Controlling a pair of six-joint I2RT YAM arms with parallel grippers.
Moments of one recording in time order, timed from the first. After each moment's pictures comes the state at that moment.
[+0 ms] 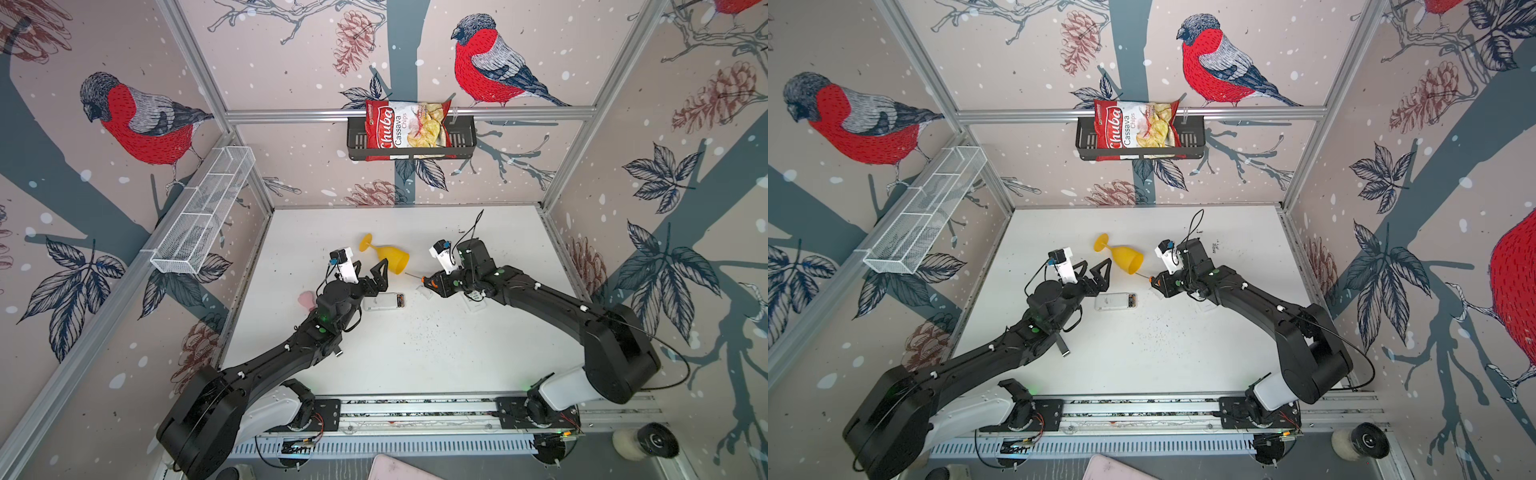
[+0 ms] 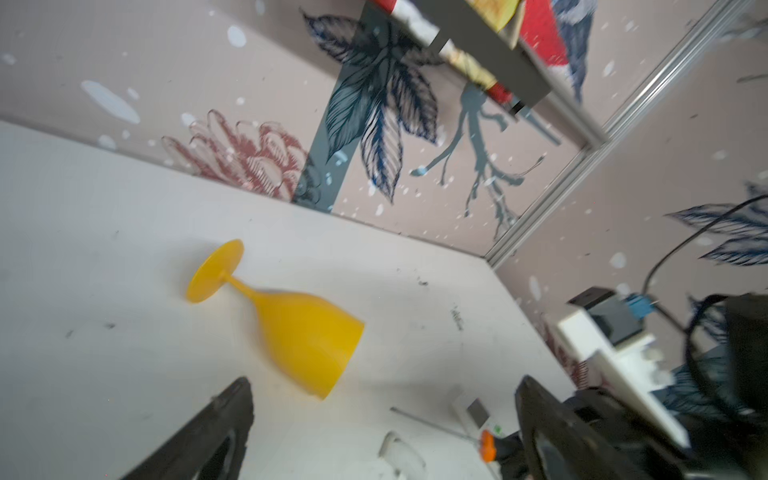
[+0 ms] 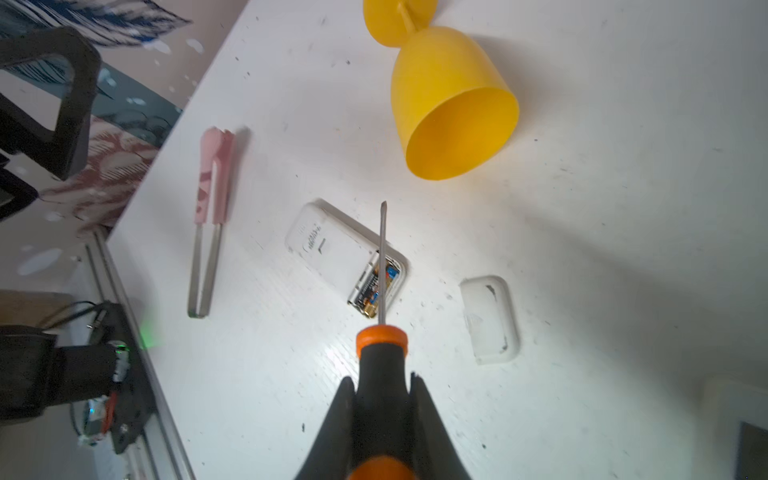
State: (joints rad) left arm -0.60 1.10 0.43 0.53 -0.19 -0.54; right arm 0.61 1.50 0.97 -0.29 -0.39 0.14
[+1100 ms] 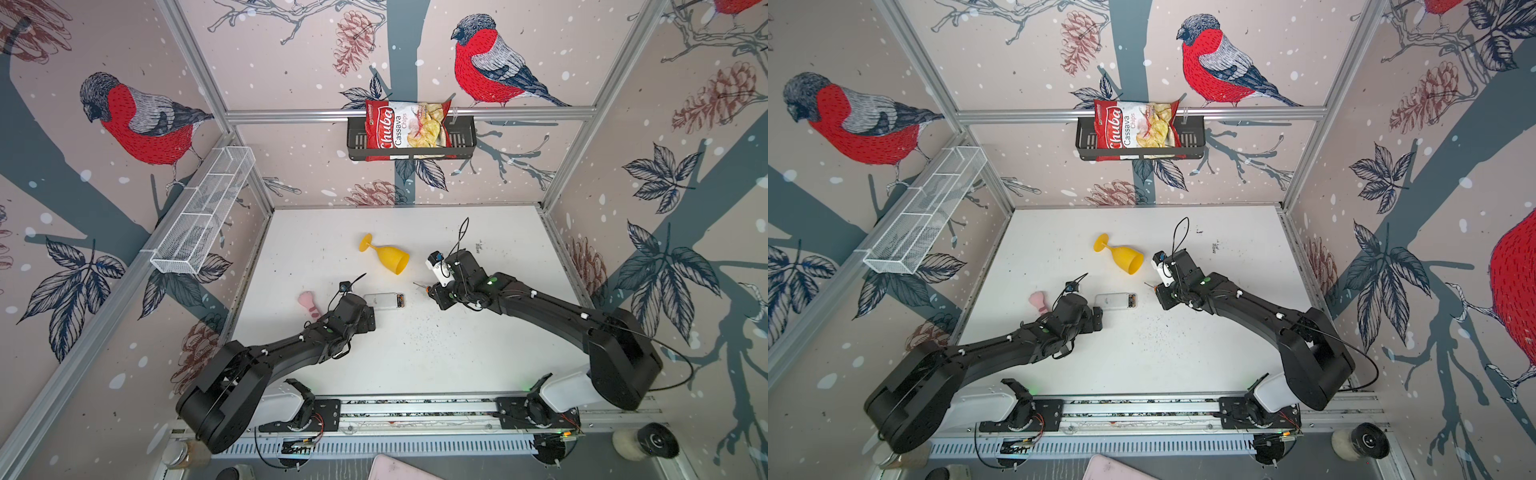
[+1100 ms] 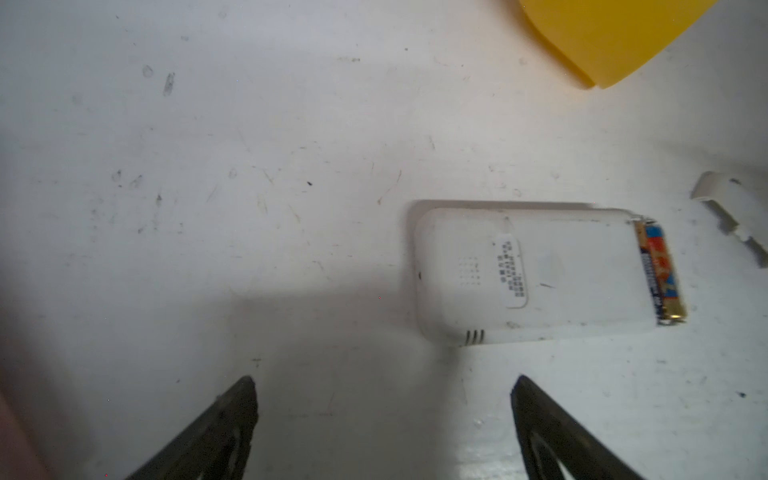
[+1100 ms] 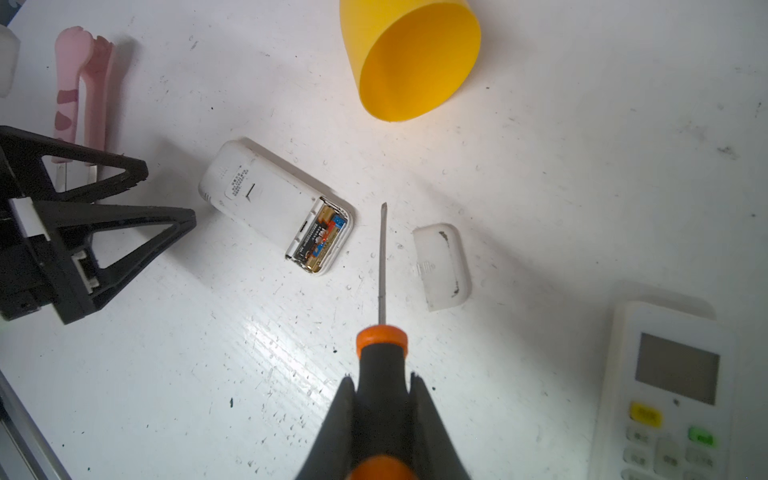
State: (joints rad) left arm -0.61 1.29 0.39 0.02 -0.26 -0.58; right arm 0.73 1.46 0.94 -0.37 -0.13 0.11
